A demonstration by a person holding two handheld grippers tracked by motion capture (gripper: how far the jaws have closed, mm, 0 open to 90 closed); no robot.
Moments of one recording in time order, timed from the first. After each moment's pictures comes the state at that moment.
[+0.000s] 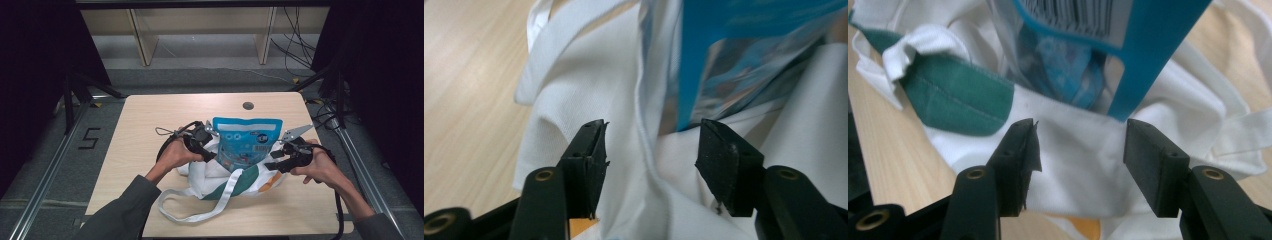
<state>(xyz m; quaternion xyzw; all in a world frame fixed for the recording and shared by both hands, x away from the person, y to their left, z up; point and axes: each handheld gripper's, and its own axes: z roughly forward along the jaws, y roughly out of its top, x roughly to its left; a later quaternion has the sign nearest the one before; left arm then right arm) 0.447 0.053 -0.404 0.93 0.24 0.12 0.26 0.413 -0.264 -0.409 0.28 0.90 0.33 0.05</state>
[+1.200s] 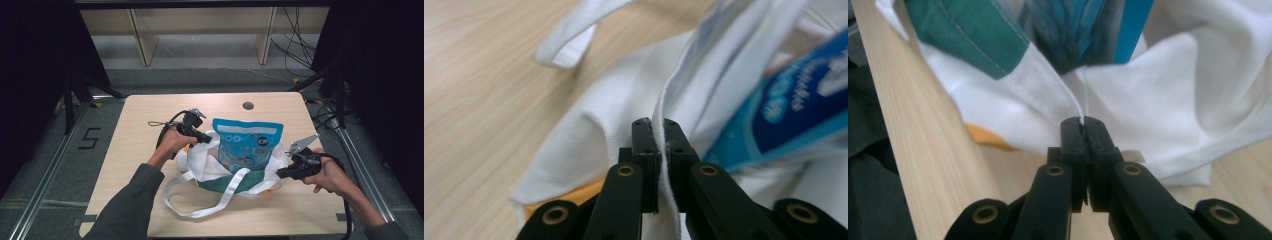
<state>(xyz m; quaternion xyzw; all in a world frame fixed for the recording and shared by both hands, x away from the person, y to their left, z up) 0.506 0.083 -0.421 0.88 0.32 0.03 0.35 0.394 -0.287 -0.425 0.27 0.92 0.29 0.01</state>
